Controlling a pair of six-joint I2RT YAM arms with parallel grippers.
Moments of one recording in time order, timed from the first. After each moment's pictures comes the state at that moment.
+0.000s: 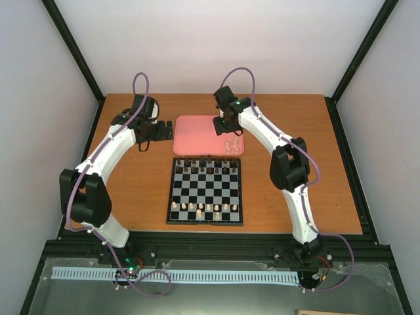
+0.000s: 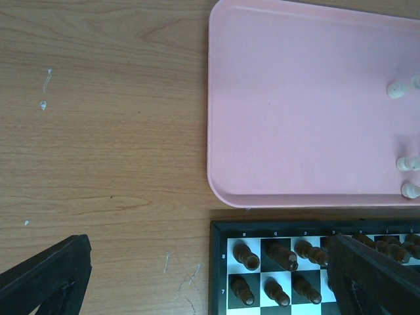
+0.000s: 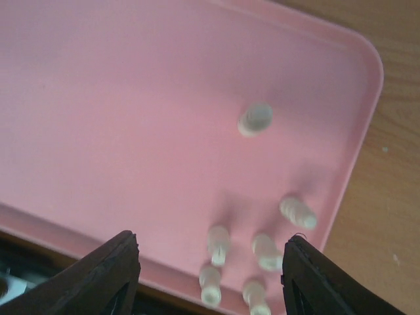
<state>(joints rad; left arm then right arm) -0.22 1.61 1.39 -0.76 0.03 -0.32 0.54 2.23 2.08 -0.97 0.08 0.20</state>
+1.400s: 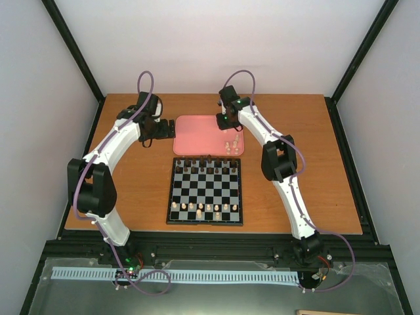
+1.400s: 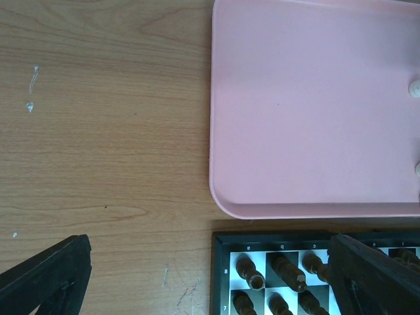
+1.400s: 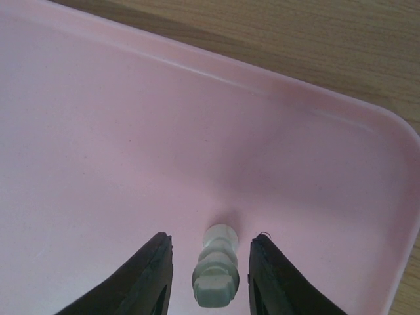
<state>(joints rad) -0.22 1.72 1.46 -0.79 0.03 -0.32 0.45 2.58 2.43 -0.93 -0.03 0.15</state>
